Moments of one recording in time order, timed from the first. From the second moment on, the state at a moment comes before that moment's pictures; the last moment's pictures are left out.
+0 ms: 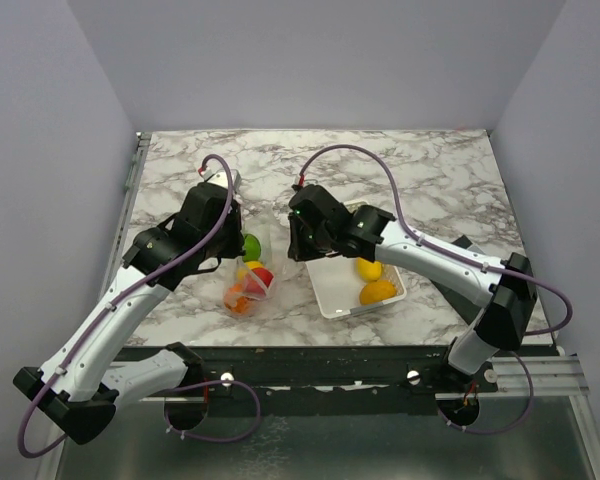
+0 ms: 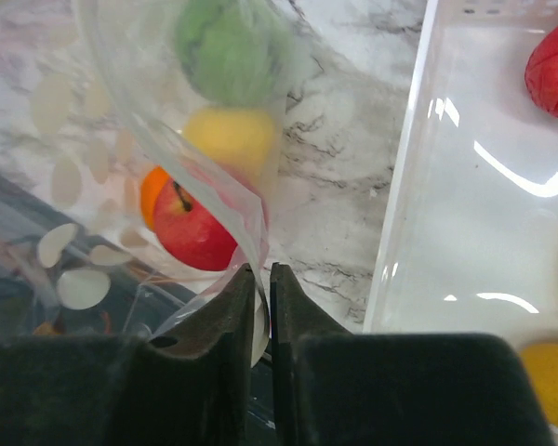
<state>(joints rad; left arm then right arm) -0.61 1.02 1.26 -0.95 -0.17 -0.43 1.00 1.63 1.51 -0.69 0.14 0.65</state>
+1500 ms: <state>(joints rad) -0.61 1.03 1.23 -0.94 -0.17 -0.42 0.81 1.54 1.52 -0.76 0.35 0.55</state>
